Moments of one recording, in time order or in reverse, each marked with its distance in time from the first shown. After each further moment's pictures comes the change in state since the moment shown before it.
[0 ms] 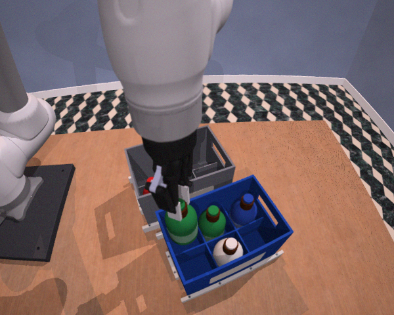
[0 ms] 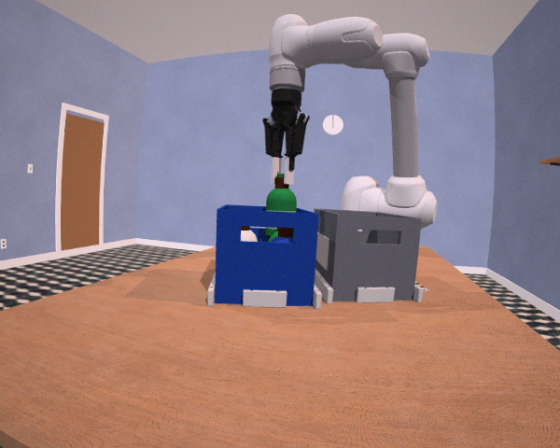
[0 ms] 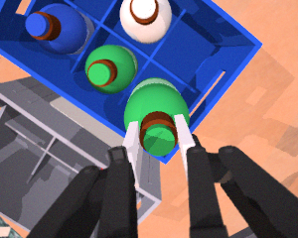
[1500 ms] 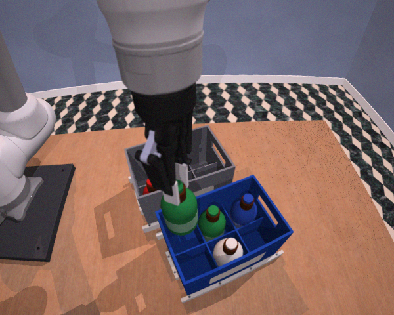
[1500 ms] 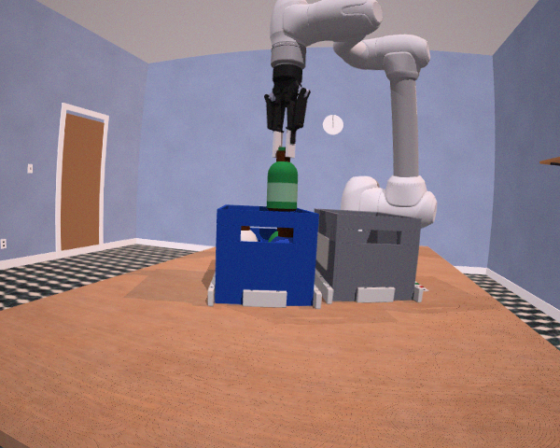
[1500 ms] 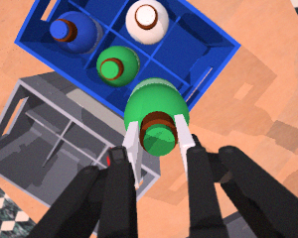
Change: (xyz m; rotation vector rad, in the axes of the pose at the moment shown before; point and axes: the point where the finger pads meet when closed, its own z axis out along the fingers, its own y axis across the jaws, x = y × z) arm 0.000 0.000 -0.065 0.000 0.000 0.000
